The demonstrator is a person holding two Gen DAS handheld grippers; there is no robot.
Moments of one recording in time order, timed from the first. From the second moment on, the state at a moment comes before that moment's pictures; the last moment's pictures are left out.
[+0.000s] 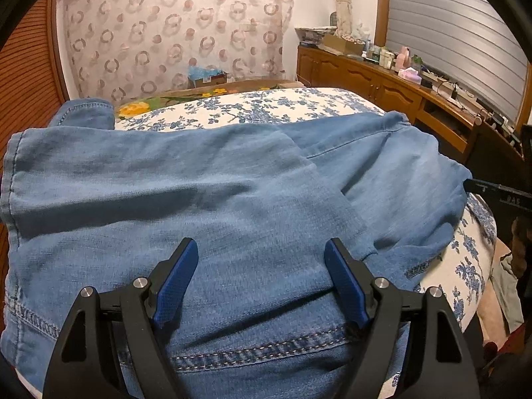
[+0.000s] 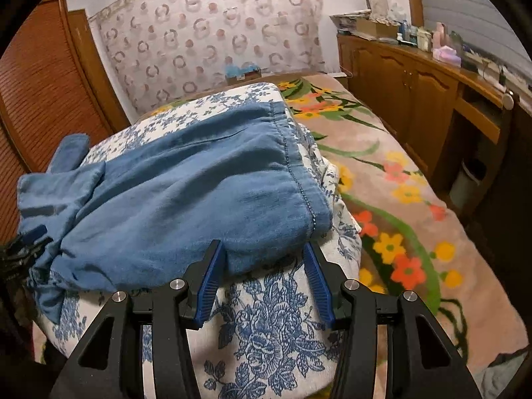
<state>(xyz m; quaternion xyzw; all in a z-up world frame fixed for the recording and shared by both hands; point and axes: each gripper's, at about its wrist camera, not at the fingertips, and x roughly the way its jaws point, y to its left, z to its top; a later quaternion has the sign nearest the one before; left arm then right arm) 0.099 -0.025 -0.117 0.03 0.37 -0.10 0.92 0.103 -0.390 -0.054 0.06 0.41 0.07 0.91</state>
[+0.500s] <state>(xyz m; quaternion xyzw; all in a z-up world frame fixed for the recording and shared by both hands) 0.095 -0.023 -0.113 0.03 0.38 -0.11 0.92 0.115 -0.389 -0.062 0.08 0.41 0.04 0.91</state>
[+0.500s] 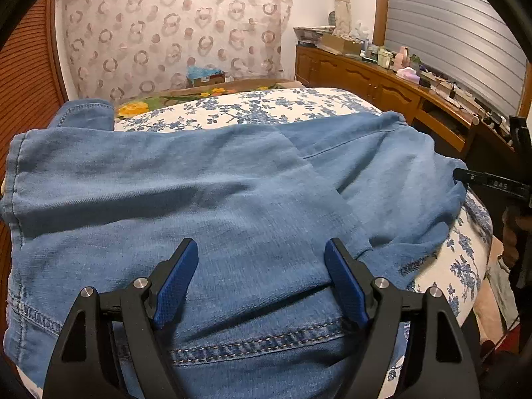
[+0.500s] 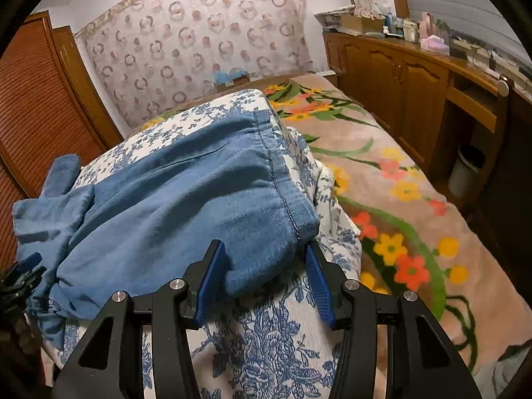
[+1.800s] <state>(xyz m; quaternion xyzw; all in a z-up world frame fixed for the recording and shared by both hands) 0.041 0.094 -0.087 -0.04 0.34 -0.05 0.94 0.130 -0.103 0.006 -0.04 0.33 0.42 0.84</state>
